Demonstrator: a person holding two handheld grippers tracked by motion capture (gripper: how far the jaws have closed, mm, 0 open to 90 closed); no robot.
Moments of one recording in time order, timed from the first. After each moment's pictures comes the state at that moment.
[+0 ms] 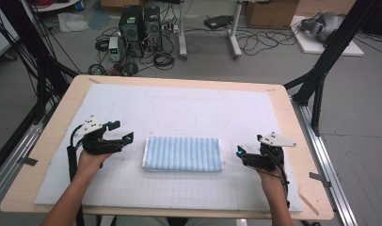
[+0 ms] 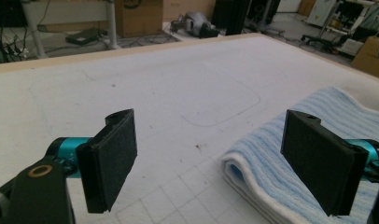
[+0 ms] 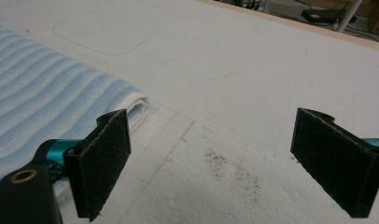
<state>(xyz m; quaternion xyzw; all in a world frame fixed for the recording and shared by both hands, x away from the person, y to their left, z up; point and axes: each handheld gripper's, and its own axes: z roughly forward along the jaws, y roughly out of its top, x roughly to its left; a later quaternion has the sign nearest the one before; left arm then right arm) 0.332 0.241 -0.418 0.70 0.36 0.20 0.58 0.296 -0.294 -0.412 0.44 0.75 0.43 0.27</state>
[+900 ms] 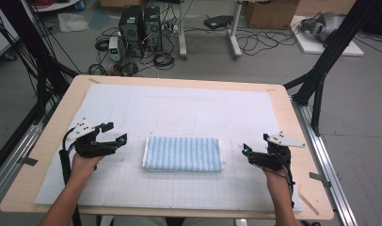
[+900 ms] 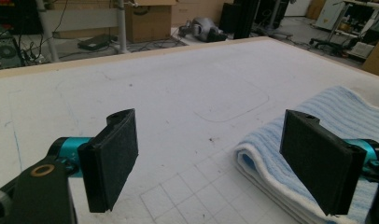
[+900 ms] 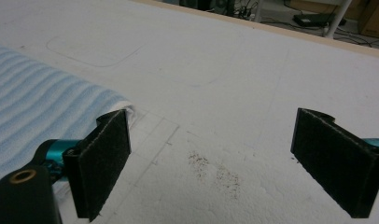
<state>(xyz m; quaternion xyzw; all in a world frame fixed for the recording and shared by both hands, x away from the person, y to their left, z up) 0.322 0.253 -0.420 0.70 0.37 0.22 0.57 0.293 -0.307 -0.406 0.45 0.73 0.44 0.28</state>
